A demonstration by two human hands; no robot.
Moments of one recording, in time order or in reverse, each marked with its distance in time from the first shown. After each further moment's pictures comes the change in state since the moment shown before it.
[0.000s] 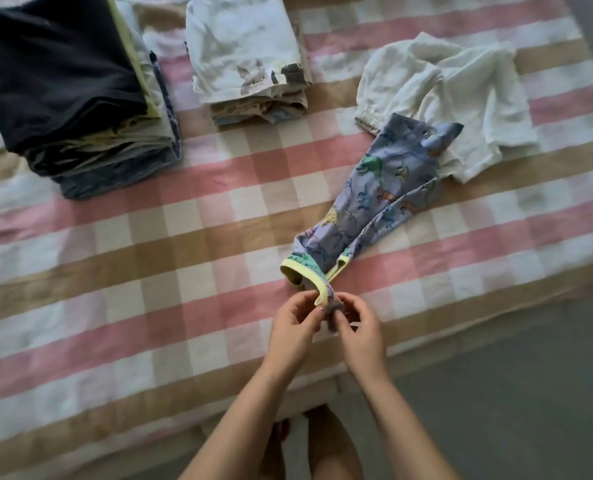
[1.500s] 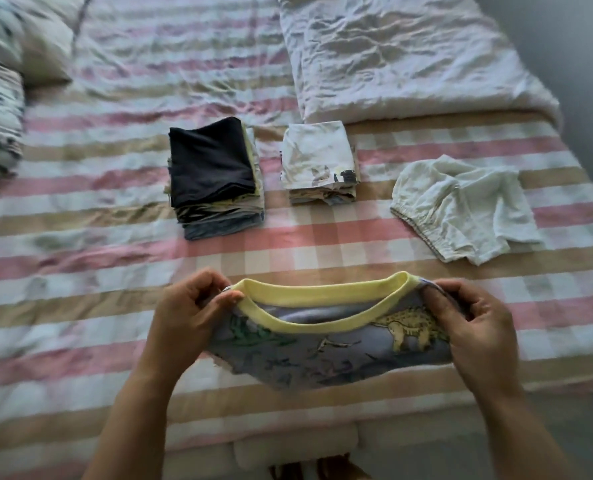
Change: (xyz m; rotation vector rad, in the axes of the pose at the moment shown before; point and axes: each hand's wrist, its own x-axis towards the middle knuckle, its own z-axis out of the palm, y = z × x) left_hand -0.144 0.179 -0.140 0.637 0.402 0.670; right_hand -0.068 -0.188 -0.110 0.132 0.031 -0.542
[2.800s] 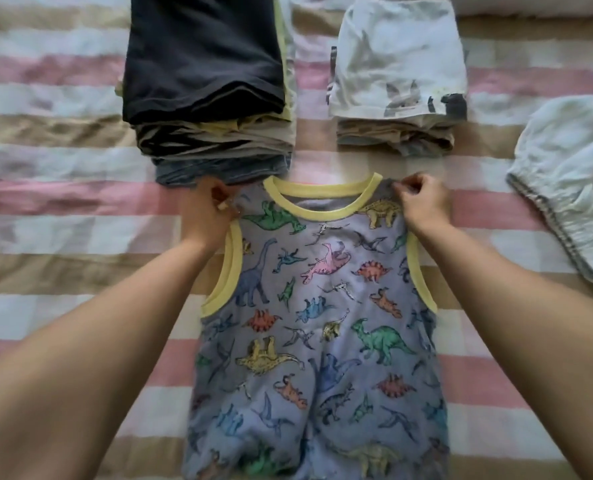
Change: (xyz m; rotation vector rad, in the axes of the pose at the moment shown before) left_hand 0.164 -0.292 0.119 0.211 0.151 -0.408; right_hand 0.238 0.263 0.212 -0.556 -0.146 0.198
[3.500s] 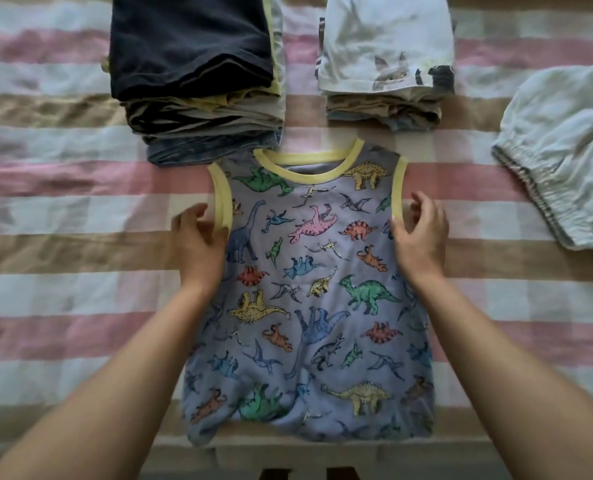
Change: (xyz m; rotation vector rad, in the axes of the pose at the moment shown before) left_hand -0.084 -0.015 0.002 -0.145 0.123 -0.153; right_hand -0.098 0.026 -0.011 0.026 0.068 0.036
